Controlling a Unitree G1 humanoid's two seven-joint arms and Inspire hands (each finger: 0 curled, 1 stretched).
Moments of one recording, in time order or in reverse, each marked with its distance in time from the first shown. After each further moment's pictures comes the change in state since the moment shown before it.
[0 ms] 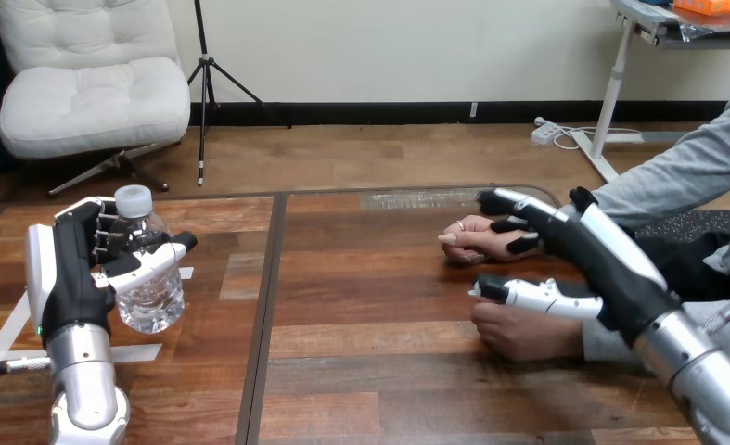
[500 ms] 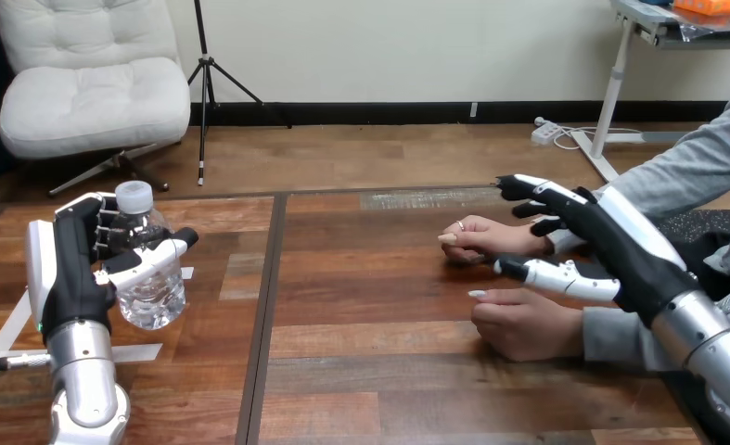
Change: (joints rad) left arm 0.000 -0.001 0.000 -0.015 -0.001 0.000 -0.004; right arm -0.127 -0.059 0.007 0.233 -0.069 -0.129 -0.069
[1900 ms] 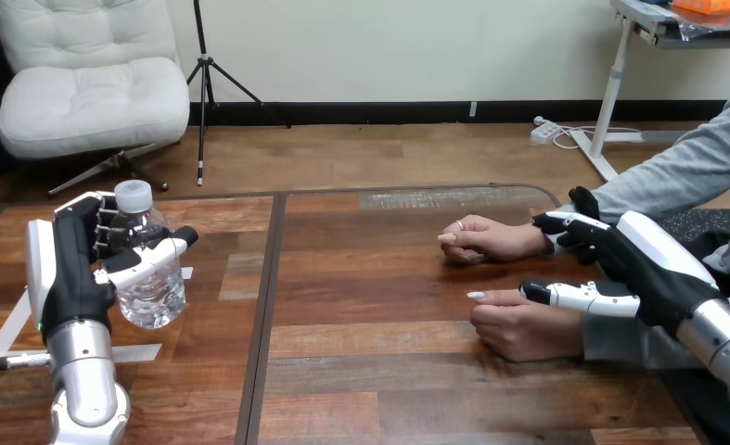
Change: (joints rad) left arm 0.000 0.000 0.000 -0.004 -0.006 0.001 -0.001; right arm -0.156 -0.096 0.118 0.378 -0.195 -0.066 -0.180
